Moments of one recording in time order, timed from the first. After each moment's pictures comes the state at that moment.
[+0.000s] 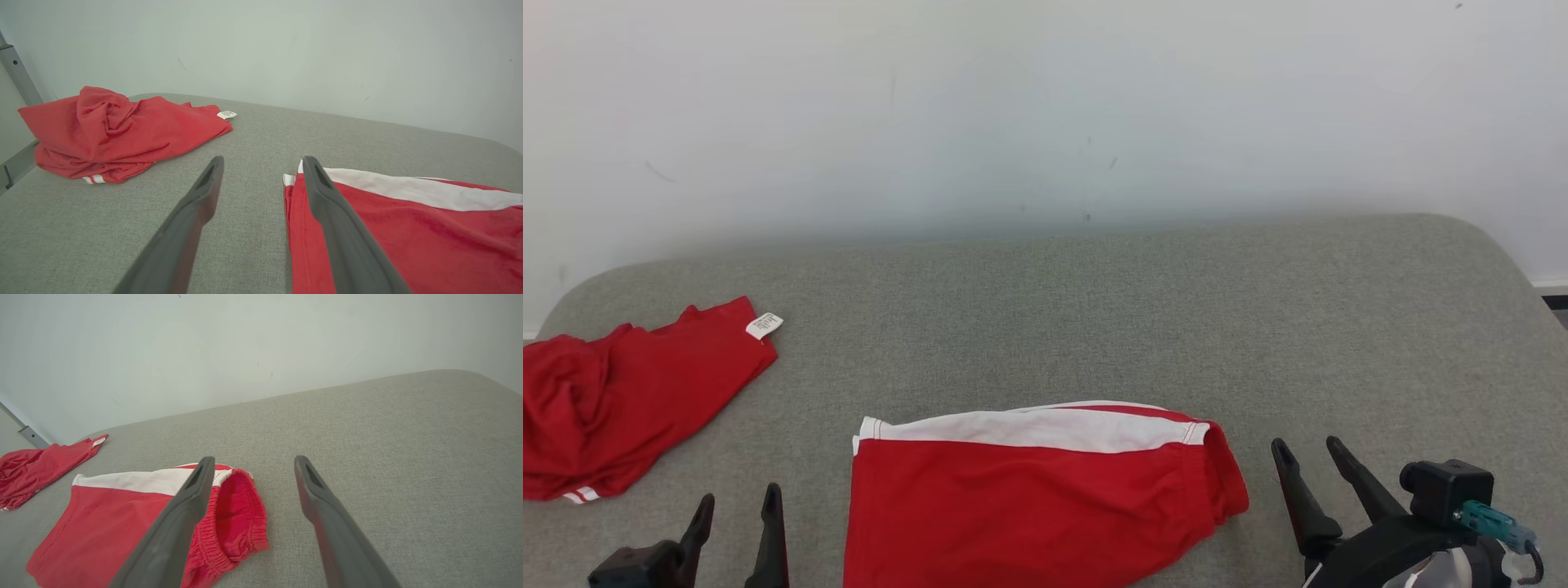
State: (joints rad) left arm 0.10 0.18 -0.13 0.01 -0.27 0.12 0.02; right arm 0.05 -0.13 0.10 0.04 0.46 0.00 0.04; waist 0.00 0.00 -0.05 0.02
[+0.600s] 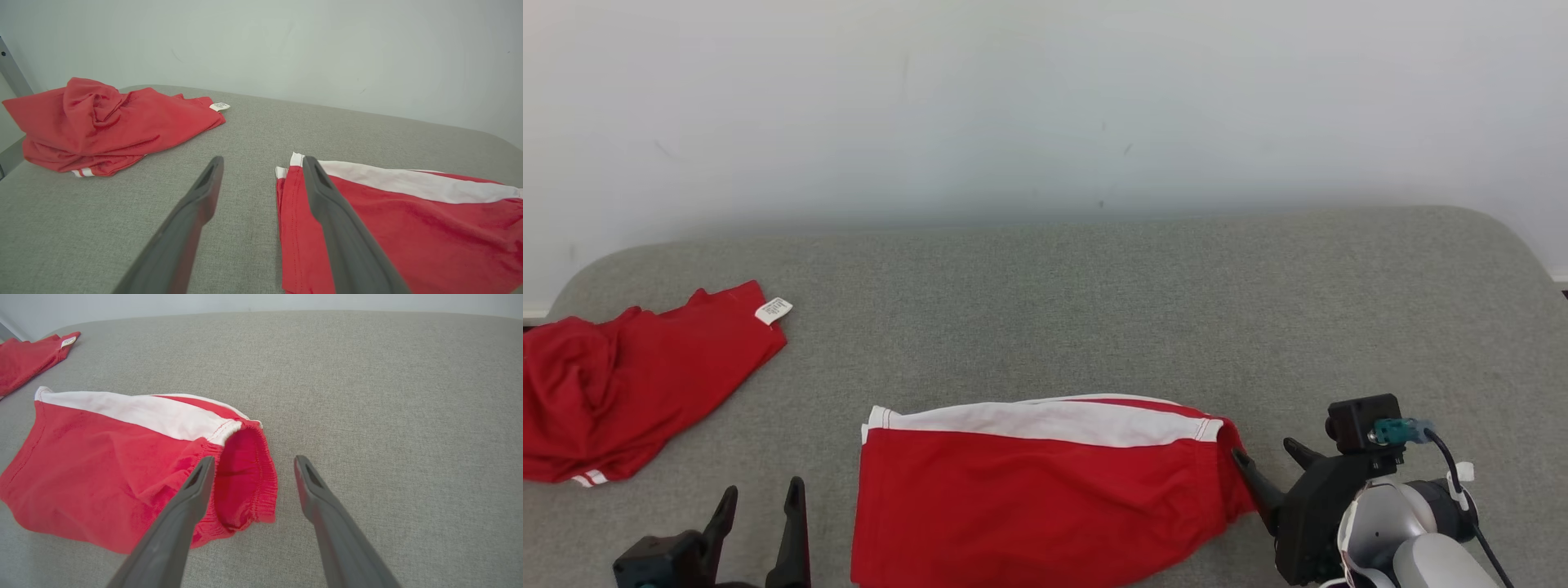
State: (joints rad) left arm 0.09 0.16 -0.15 -0.03 -0.25 0.12 0.06; right arm -0.12 -0.19 0.21 0.14 0.43 -0.02 0.42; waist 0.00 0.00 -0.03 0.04
